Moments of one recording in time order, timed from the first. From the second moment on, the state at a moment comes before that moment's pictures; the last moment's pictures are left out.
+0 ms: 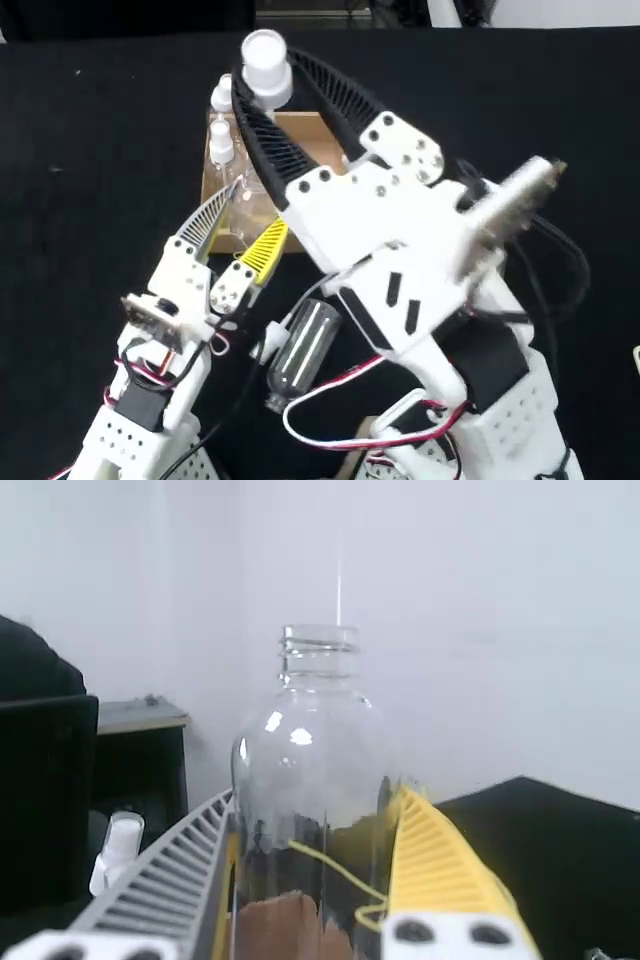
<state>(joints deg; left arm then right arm) 20.8 -104.0 95.8 -3.1 -3.0 -36.3 -52.1 17.8 24.0 0.3</state>
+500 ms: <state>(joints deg) 20.8 -104.0 96.0 -5.8 -3.0 -41.2 -51.8 15.7 23.3 0.3</state>
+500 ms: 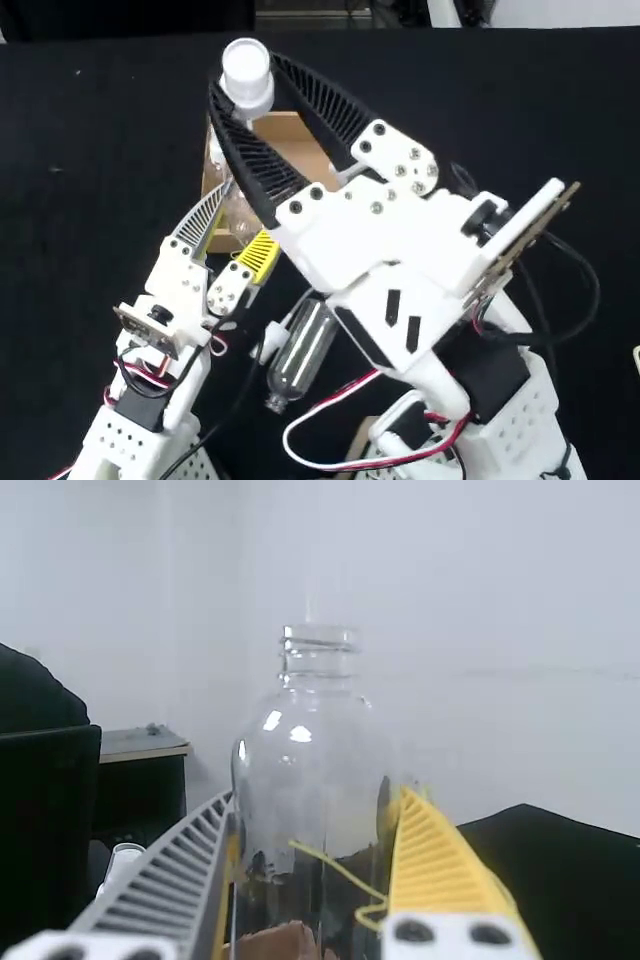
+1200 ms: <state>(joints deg) 20.8 -104.0 96.0 -5.8 -3.0 -39.5 -51.8 25.5 23.3 0.3</state>
